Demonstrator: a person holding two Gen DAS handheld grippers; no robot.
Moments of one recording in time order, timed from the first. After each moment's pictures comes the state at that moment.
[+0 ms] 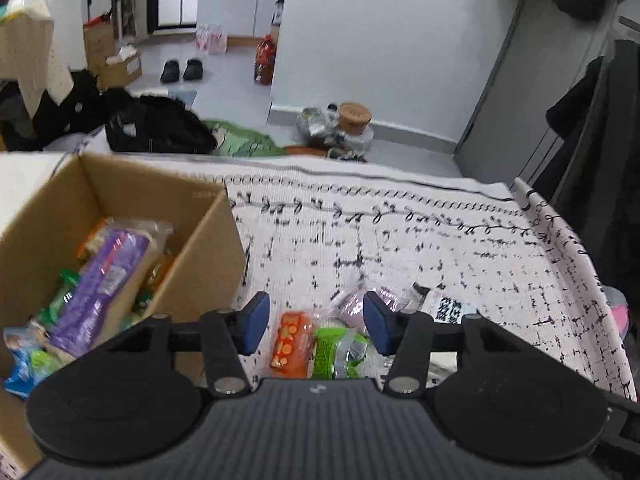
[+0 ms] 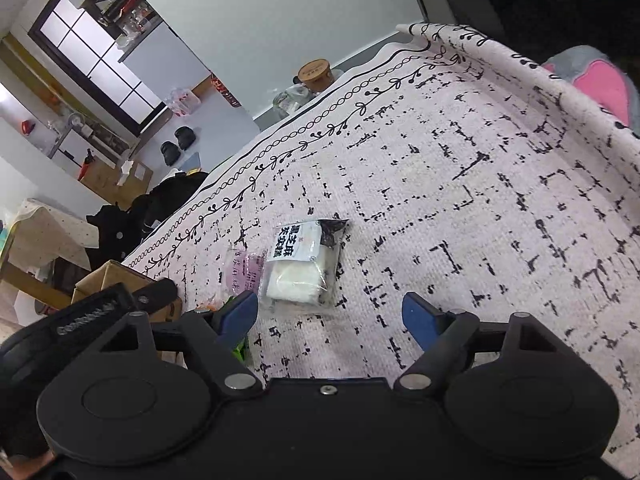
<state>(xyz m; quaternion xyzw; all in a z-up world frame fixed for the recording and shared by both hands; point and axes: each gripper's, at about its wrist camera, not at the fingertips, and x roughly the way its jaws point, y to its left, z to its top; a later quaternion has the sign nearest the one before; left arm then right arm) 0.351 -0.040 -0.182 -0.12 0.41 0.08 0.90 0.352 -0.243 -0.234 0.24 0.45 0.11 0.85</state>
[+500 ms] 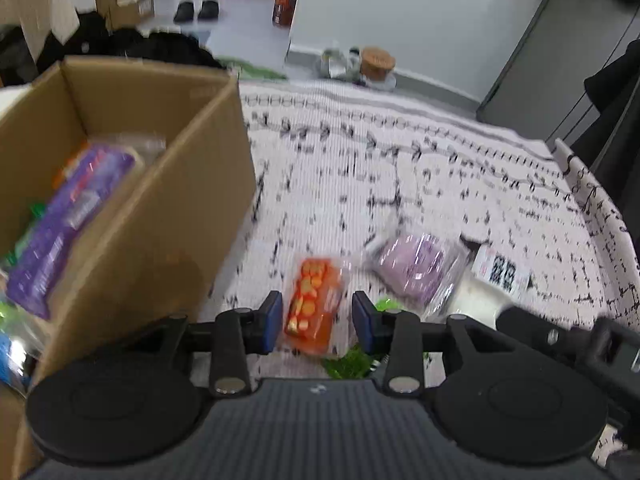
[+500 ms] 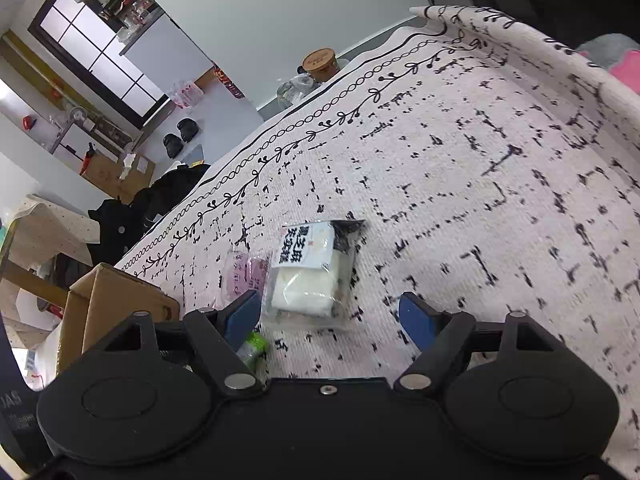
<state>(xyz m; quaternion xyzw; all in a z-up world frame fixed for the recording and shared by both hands) 0.367 -0.027 -0.232 -0.15 0.48 0.08 0.86 0.373 -0.228 -0.247 0.24 0.46 0.11 0.85</state>
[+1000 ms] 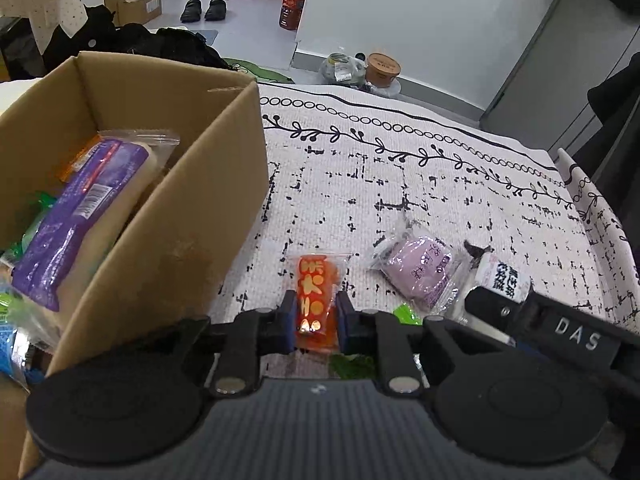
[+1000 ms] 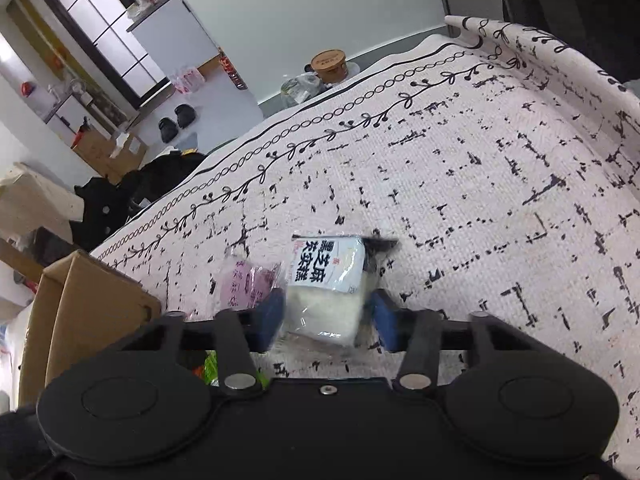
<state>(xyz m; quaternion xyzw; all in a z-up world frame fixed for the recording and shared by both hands) 0.361 -0.022 -0.227 -0.16 0.47 0.09 0.86 0.387 -0.201 -0.252 0.18 0.46 0.11 0.86</state>
